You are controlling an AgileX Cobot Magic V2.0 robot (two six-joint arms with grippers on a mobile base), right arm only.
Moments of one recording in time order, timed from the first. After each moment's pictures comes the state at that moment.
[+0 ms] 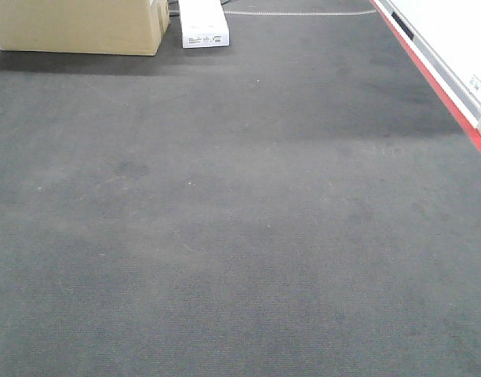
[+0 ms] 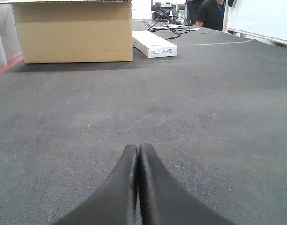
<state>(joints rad) -0.07 0.16 -0.41 0.16 0.60 -0.21</state>
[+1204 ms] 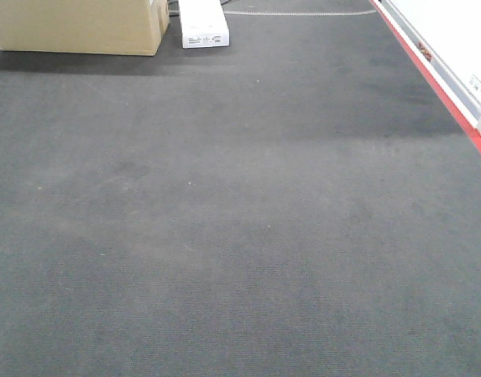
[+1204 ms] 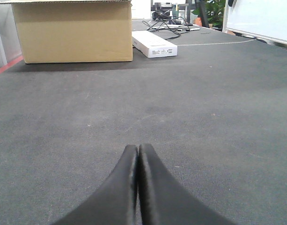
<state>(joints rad) -0.03 0.15 -0.41 0.14 0.61 -0.23</state>
